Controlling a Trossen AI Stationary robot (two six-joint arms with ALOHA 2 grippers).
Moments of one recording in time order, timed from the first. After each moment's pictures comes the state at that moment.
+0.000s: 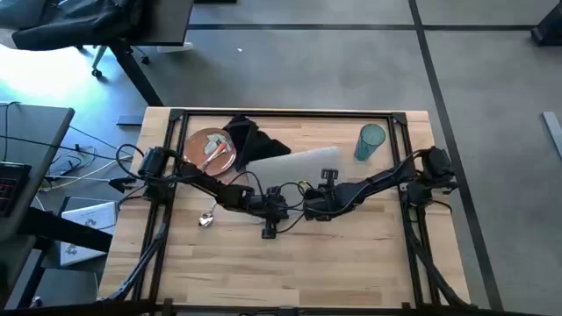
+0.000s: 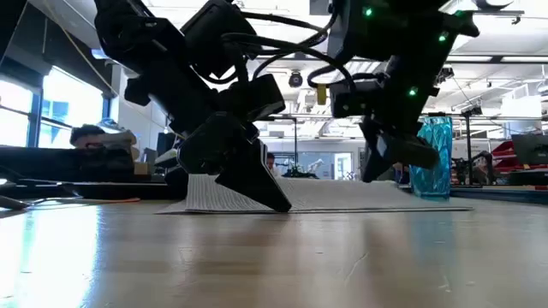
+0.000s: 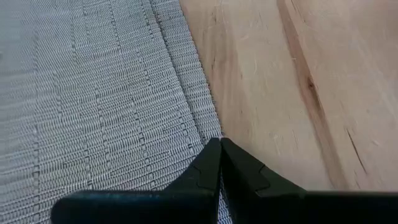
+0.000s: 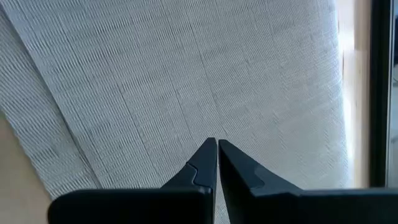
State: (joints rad) left arm -0.19 1.95 0.91 0.23 -0.09 -0.04; right arm 0.20 1.83 1.08 -0.68 0.59 0.20
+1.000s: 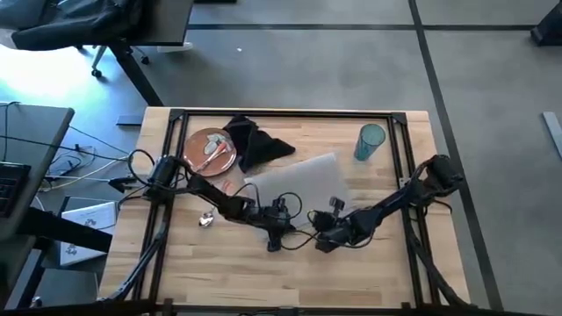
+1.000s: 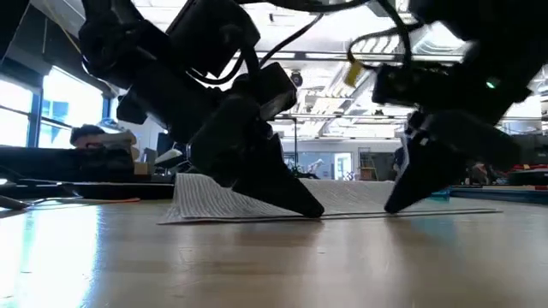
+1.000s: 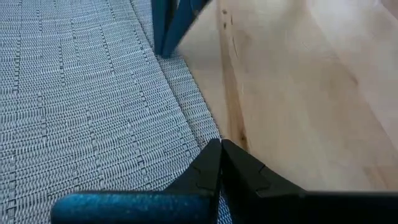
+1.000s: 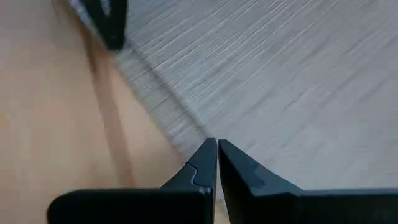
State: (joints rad) left arm -0.26 2.05 0.94 0.51 -0.11 -0.16; right arm 0.49 1.80 0.84 -0.18 0.50 0.68
